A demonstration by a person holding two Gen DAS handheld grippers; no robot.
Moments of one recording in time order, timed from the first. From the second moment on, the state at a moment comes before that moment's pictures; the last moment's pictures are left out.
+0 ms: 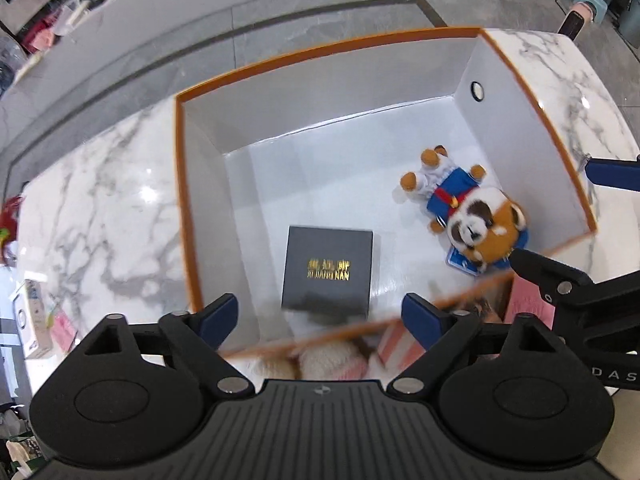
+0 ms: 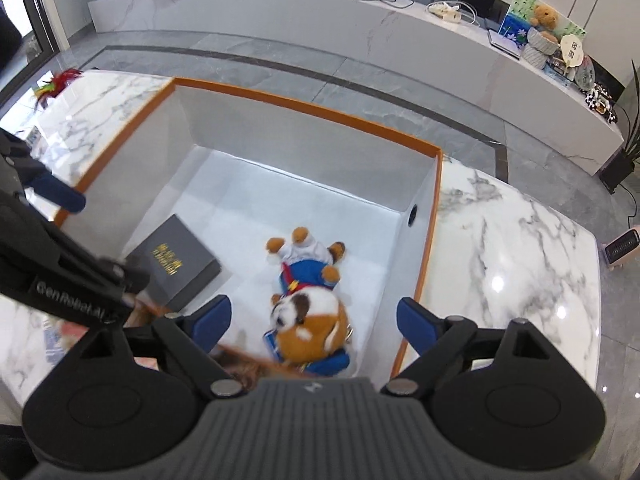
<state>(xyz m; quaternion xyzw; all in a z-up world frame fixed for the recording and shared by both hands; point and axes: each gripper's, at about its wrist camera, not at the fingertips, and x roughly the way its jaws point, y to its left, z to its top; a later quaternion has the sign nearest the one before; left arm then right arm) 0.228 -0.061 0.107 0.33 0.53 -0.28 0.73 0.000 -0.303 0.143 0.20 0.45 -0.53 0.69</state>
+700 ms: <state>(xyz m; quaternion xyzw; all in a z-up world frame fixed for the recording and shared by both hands) 0.090 0.076 0.096 0.23 0.43 -0.26 0.84 0.001 -0.116 0.093 0.17 0.37 -0.56 0.72</state>
